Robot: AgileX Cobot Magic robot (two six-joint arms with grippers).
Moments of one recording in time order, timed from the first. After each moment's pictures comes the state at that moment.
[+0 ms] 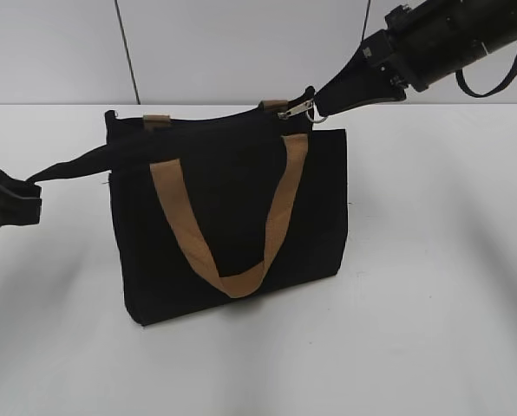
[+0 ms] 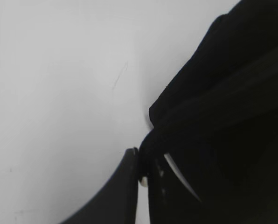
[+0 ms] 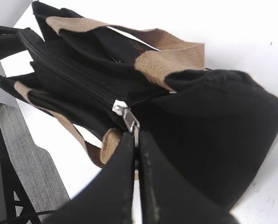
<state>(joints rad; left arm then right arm) -0.34 1.20 -0.51 0.23 0.10 -0.20 0.12 1.80 -1.35 1.03 1.01 -0.99</state>
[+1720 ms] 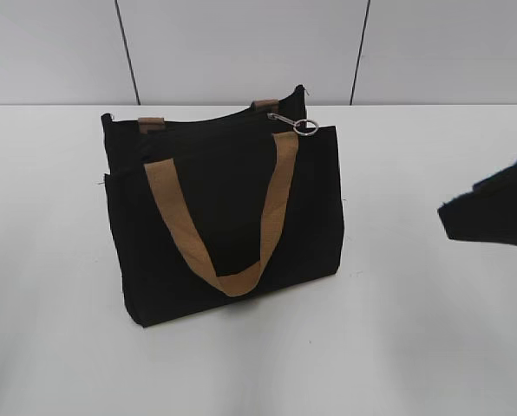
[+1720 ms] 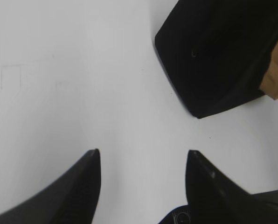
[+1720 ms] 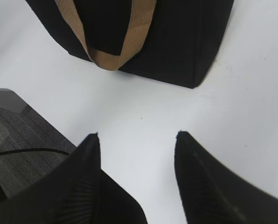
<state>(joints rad) -0.34 0.59 -0.58 0.00 0.89 -0.13 0.27 1.05 -0.81 0.57 0.85 -0.56</state>
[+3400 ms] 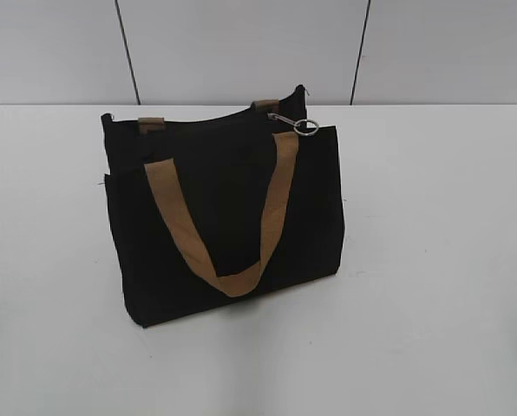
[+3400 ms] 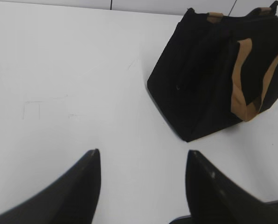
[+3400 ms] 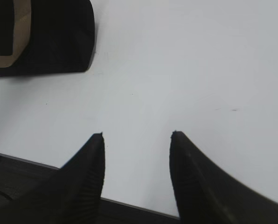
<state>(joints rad) -0.34 0.03 -0.53 0.01 1.06 -0.11 0.27 -0.01 -0.49 0.03 1.11 0.00</state>
